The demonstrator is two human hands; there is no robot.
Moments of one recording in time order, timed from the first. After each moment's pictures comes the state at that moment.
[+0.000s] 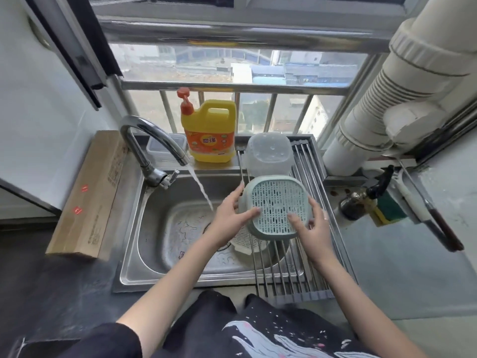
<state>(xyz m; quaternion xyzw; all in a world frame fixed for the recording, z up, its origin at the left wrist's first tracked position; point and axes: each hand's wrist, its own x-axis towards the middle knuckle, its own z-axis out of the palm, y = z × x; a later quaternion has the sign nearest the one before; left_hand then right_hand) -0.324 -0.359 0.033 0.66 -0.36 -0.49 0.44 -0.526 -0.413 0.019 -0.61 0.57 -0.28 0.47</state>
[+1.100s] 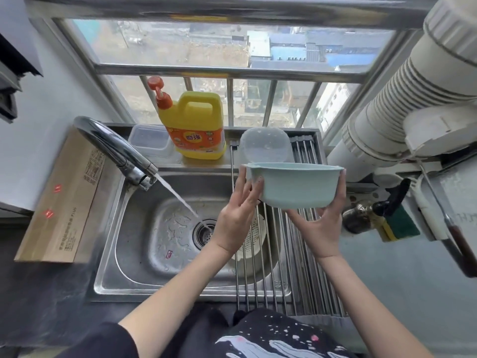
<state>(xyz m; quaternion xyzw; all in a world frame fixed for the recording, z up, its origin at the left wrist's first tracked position) -0.362 -0.421 0.001 0.63 -0.64 -0.01 0.45 -0.531 -0.491 0.023 -0.66 0.48 -0.42 0.40</state>
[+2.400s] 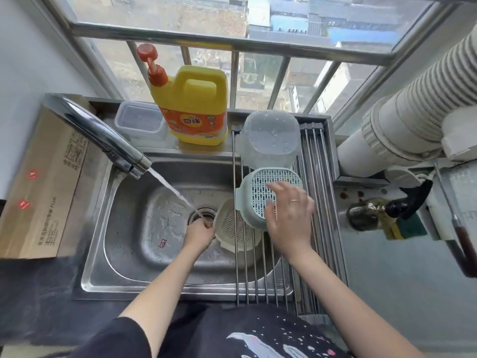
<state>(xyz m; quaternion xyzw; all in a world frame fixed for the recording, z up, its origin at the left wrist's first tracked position) -0.304 -0.380 -0.103 0.86 -0.19 -0.44 0.18 -0.473 -0.479 -0.012 -0.86 0.46 -0.22 0.10</state>
